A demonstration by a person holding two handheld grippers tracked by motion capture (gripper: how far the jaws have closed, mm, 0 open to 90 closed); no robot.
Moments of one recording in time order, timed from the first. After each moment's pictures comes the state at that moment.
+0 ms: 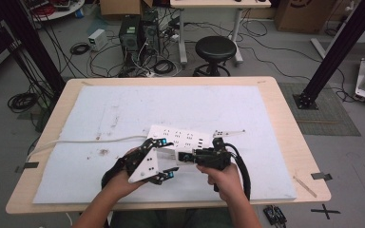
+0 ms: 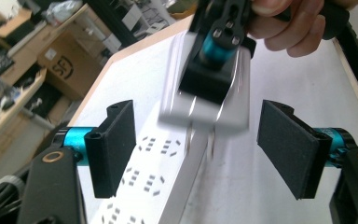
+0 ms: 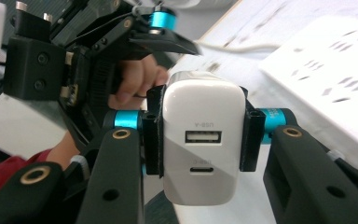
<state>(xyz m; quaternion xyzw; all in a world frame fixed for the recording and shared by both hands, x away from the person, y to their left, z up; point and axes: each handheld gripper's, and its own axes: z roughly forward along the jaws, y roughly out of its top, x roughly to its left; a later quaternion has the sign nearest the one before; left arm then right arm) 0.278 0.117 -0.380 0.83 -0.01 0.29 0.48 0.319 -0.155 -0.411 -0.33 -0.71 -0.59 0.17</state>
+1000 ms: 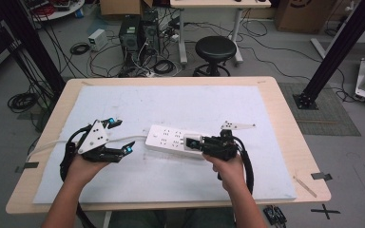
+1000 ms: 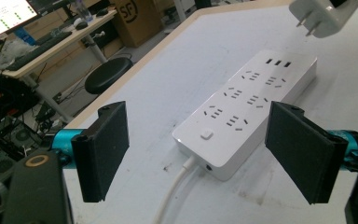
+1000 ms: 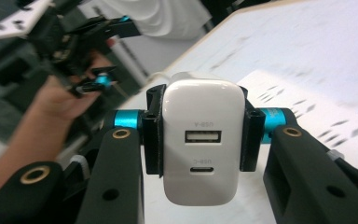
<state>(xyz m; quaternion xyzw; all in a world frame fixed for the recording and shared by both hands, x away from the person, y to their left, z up) 0.306 0.227 -0.362 0.80 0.17 0.31 0.48 0.337 -0.170 -0.400 -0.35 -0.71 -0.61 0.07</state>
